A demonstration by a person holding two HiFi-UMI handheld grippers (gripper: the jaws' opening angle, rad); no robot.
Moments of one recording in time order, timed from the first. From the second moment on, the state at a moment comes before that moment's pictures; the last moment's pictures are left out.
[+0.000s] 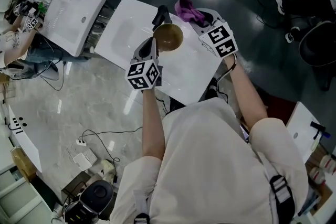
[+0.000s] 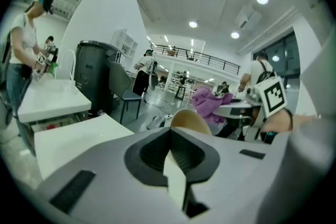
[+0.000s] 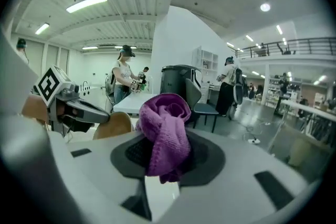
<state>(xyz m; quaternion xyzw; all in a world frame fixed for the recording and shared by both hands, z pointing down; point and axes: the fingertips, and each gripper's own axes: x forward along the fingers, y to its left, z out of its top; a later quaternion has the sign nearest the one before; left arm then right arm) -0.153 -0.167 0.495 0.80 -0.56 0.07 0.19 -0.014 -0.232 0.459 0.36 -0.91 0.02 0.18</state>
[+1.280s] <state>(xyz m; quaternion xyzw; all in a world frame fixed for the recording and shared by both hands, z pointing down) -0.122 -0.155 0.467 0.77 -0.31 -0.33 0.45 -0.074 -0.199 0.468 0.05 -0.98 0.13 0.11</state>
